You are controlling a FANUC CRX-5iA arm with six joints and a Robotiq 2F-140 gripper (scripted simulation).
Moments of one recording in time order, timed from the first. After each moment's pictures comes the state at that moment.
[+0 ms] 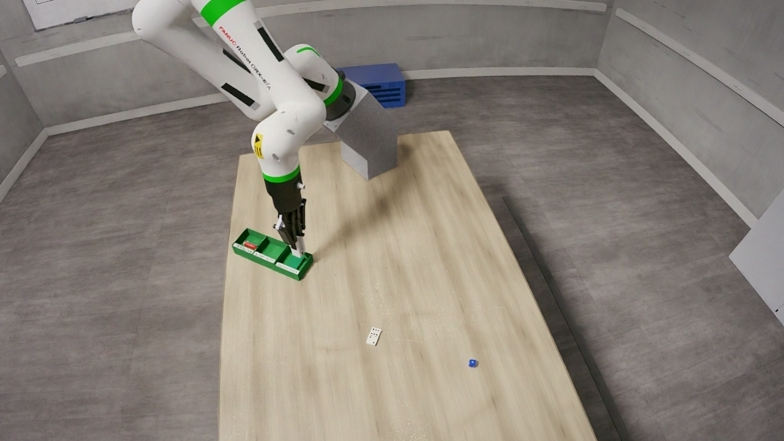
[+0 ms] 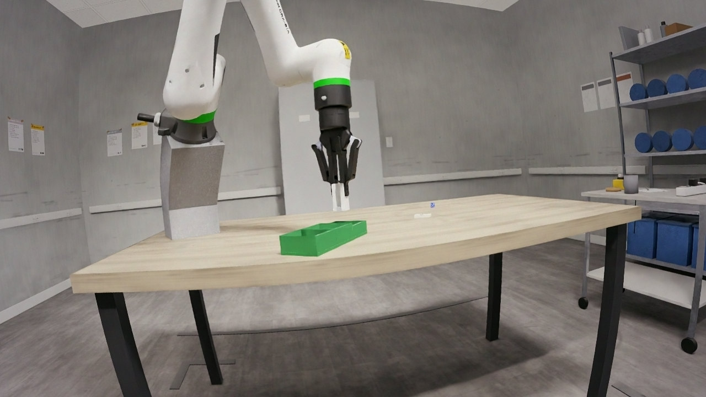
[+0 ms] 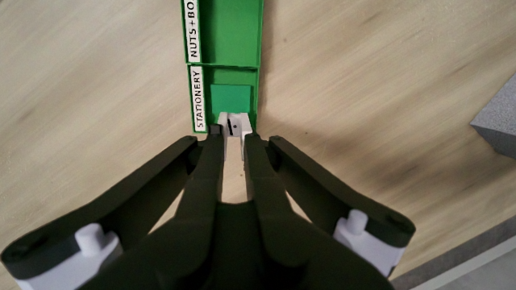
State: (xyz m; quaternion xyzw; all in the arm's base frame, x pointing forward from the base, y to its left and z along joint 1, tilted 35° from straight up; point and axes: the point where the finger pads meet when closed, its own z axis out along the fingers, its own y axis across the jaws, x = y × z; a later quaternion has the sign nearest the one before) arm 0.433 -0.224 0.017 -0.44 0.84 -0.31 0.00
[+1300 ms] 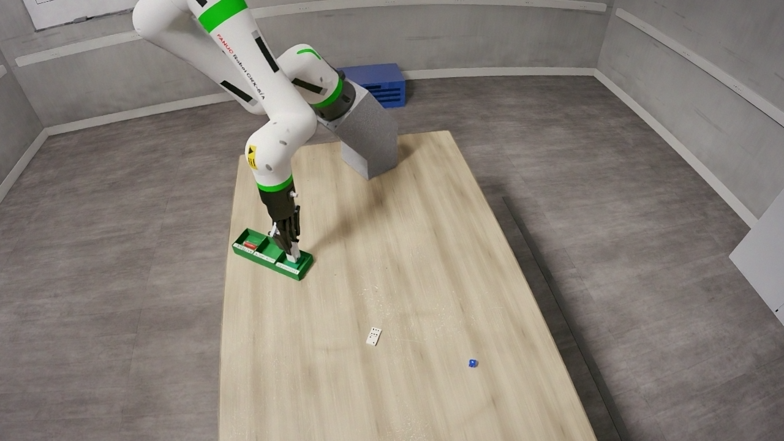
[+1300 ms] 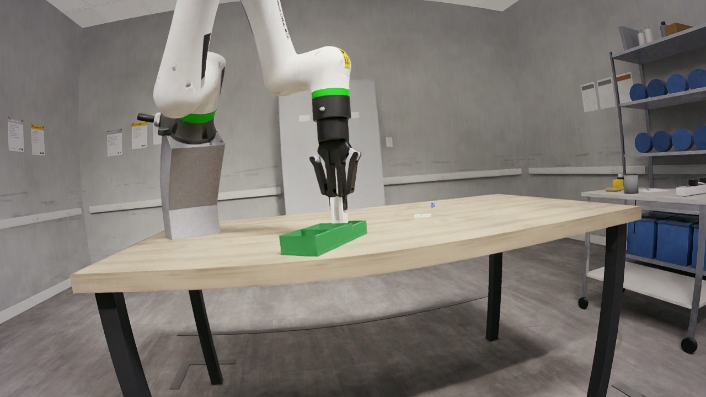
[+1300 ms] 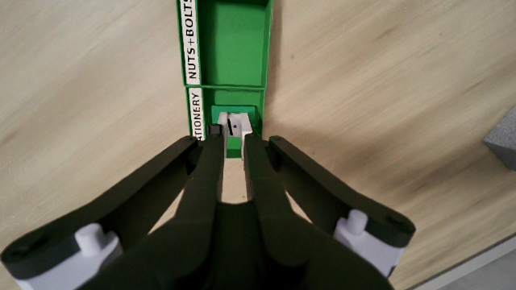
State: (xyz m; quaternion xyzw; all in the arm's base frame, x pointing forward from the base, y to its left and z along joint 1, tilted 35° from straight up) arm 0.431 -0.258 -0.001 -0.44 0.84 -0.30 0.00
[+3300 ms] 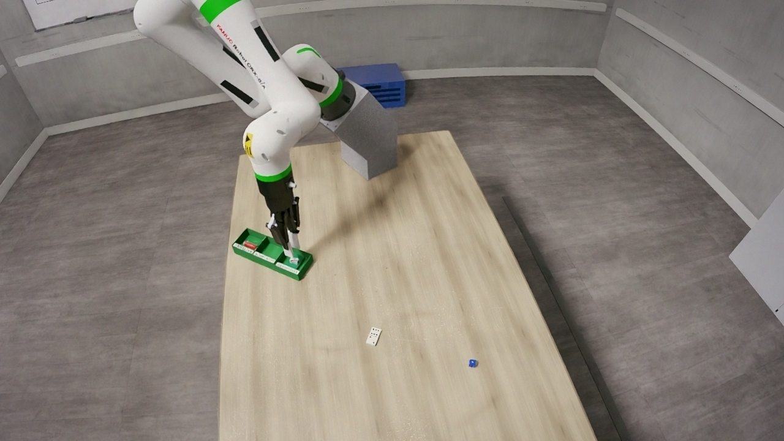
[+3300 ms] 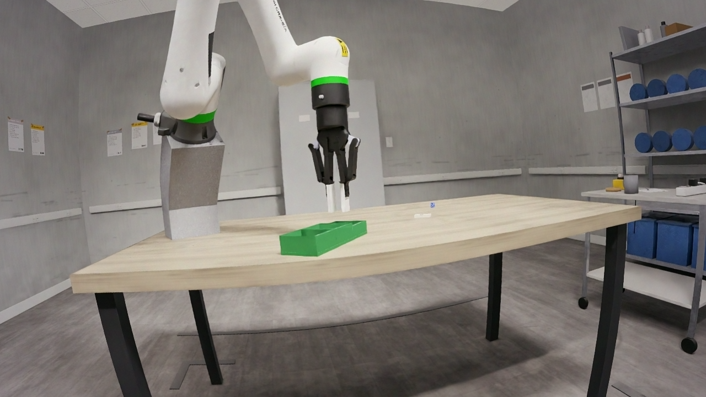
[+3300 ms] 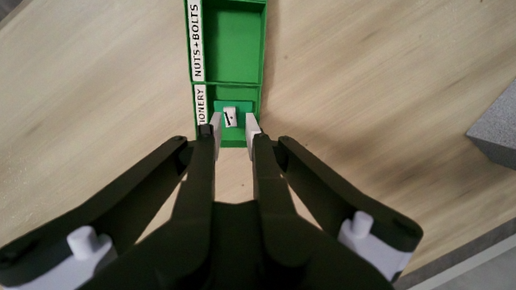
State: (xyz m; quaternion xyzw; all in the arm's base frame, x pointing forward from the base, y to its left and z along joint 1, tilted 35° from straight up) arm 0.424 -0.241 0.023 -0.44 0.84 -0.30 0.00
